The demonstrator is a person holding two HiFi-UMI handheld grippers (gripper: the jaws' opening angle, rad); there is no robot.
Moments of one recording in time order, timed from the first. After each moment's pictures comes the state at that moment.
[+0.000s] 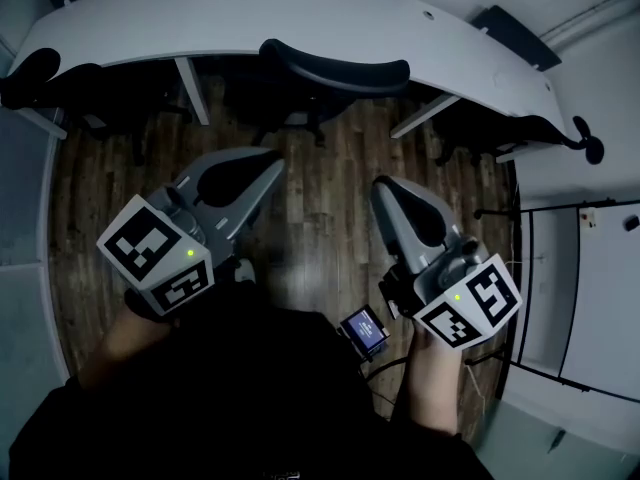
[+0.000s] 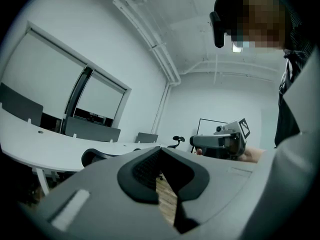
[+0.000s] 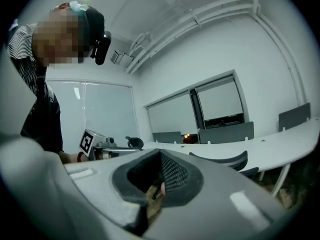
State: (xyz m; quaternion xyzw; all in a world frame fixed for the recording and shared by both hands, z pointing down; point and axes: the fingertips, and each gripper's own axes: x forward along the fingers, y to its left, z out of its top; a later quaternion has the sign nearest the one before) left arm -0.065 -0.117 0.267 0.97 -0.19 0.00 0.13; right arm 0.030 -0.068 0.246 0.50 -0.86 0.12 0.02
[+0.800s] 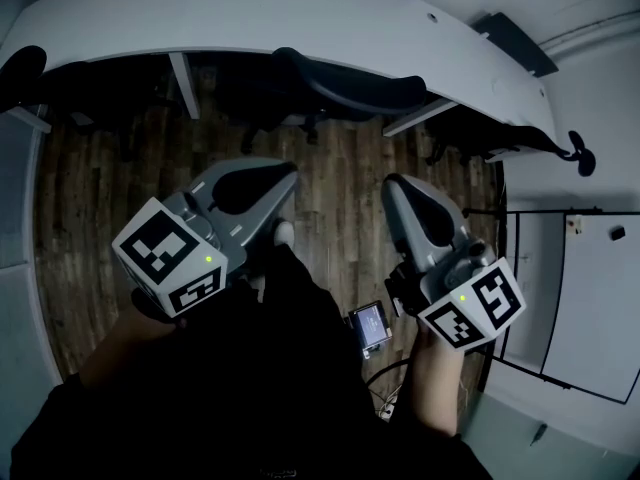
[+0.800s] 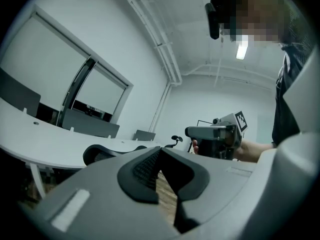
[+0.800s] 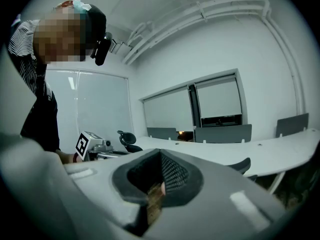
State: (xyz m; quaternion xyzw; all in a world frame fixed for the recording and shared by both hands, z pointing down) left arm -0.085 -0.175 0.298 0.97 -0.16 -0.01 0.16; right arm 0.005 -0.140 0.252 0.52 -0.84 0.12 0.06
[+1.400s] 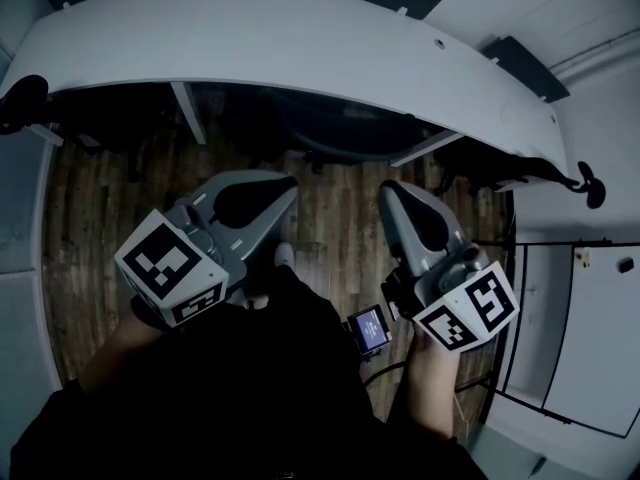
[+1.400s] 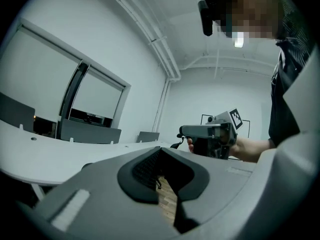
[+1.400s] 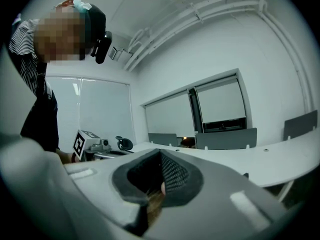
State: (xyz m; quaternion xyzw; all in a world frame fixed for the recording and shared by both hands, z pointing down) left arm -0.026 -0.224 0.284 0.98 -0.18 0.01 0.12; right arm 0.065 -0.203 0.248 0.49 -0.86 0.10 0.03
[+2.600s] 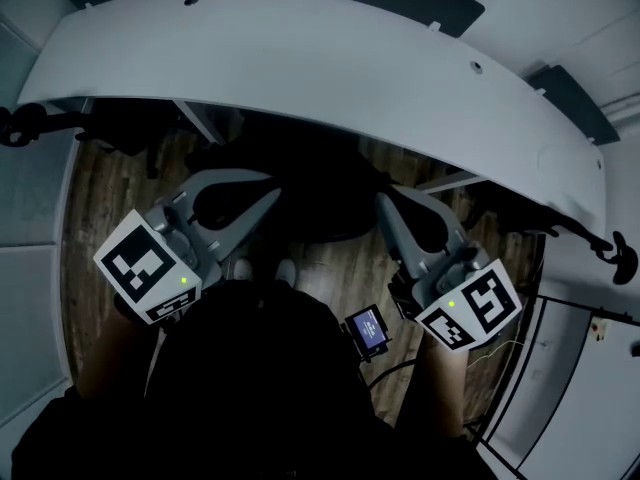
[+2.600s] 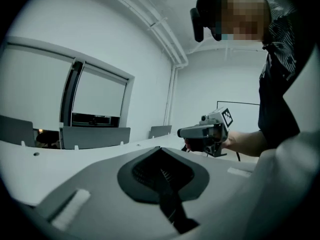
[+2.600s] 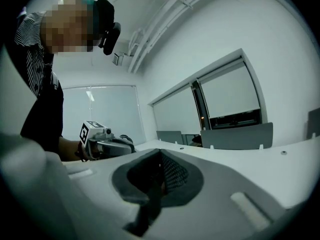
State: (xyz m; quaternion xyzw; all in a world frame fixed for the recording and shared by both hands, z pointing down) left arm 0.118 -0.356 0.285 0.97 -0.23 0.08 0.08; right arm 0.227 -0.349 0.277 0.39 -0.91 0.12 0.03
